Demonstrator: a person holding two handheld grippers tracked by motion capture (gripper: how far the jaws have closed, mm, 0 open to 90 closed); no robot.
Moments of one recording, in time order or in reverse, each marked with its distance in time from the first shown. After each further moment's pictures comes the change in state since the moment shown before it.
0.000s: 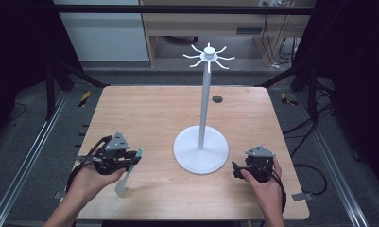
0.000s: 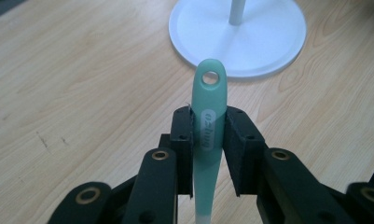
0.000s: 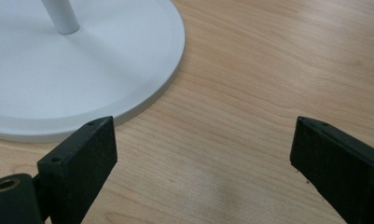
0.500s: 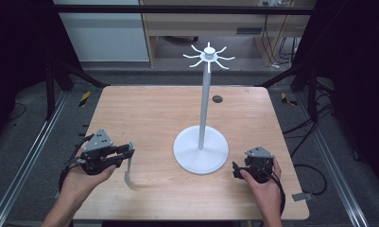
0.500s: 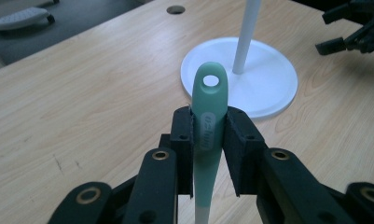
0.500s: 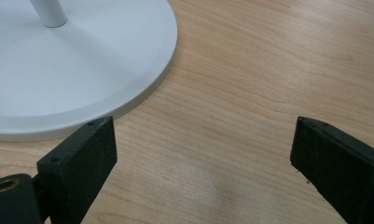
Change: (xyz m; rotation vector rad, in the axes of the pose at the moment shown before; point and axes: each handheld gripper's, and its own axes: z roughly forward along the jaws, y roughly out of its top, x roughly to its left) left arm 0.008 -0.007 -0.022 -0.192 0.016 -0.058; right arm 0.002 -0.002 0.001 0.007 -0.041 0.000
